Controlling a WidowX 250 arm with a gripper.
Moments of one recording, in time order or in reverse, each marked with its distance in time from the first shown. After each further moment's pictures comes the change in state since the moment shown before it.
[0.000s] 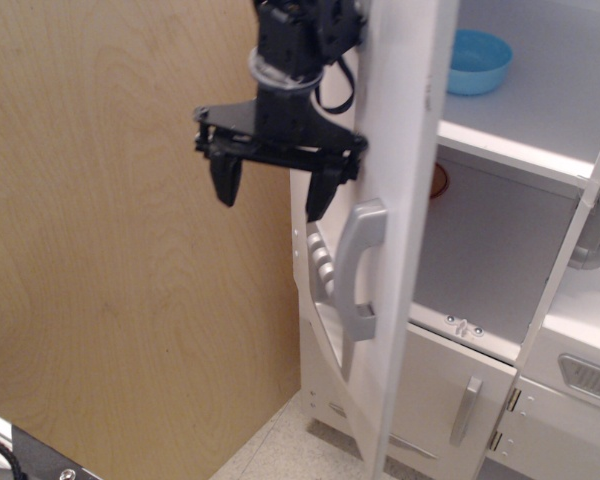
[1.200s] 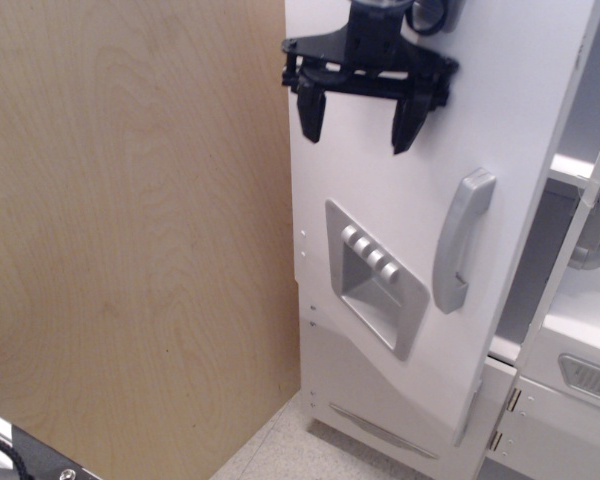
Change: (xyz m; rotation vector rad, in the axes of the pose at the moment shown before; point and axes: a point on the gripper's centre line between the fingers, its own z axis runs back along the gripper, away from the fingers) arm 0.037 -0.049 0.036 -0.085 -0.025 -0.001
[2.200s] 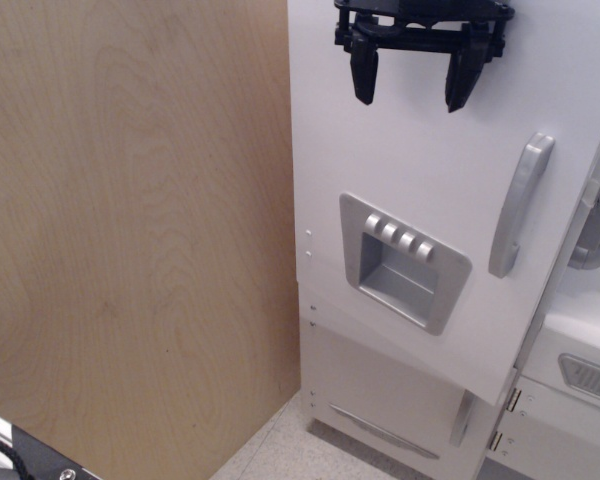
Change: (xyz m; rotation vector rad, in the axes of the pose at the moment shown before) arm 0.022 -0.030 0.014 -0.049 0.035 0.003
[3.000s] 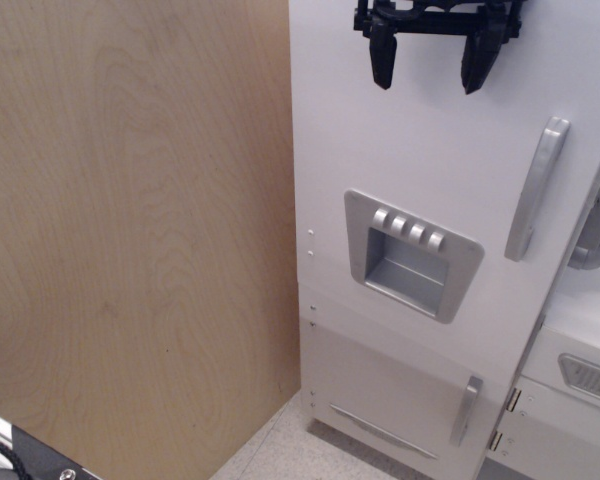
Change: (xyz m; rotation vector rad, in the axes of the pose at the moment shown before) arm 0.014 -0.010 0.001 -0.006 0.002 0.039
